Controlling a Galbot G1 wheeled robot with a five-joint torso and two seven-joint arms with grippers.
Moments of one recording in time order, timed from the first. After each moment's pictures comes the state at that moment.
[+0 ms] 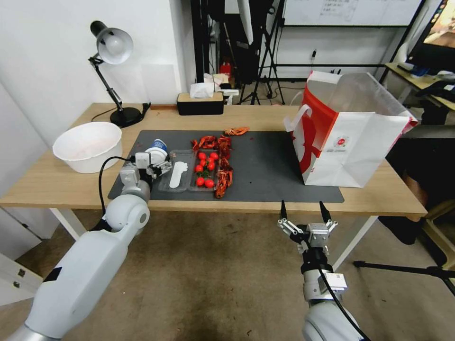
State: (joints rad) left arm 0.88 -1.00 -0.19 -1.69 -0.69 0.25 -0.40; right arm -1.57 1.21 0.22 2.07 0.06 0.18 0.48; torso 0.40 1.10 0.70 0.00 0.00
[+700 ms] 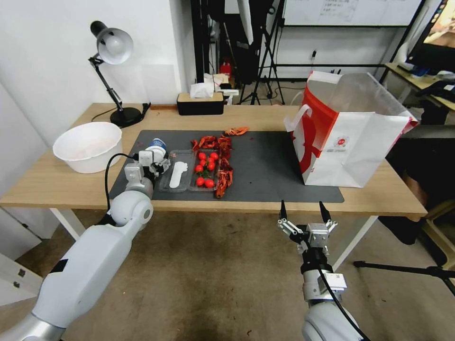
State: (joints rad) left arm 0.81 -1.00 -0.13 -1.63 -0.69 0.27 -0.43; right arm -1.56 1.22 0.22 2.07 0.06 0.18 0.48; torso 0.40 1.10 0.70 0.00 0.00
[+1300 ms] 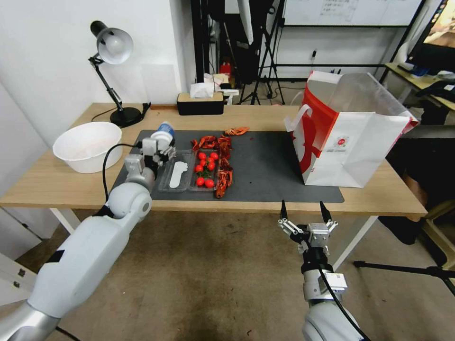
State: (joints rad) left arm 0.68 -0.94 -0.02 -1.65 -0.76 0.15 -0.28; right arm -1.56 1.22 0.22 2.07 0.06 0.18 0.48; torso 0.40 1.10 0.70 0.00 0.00
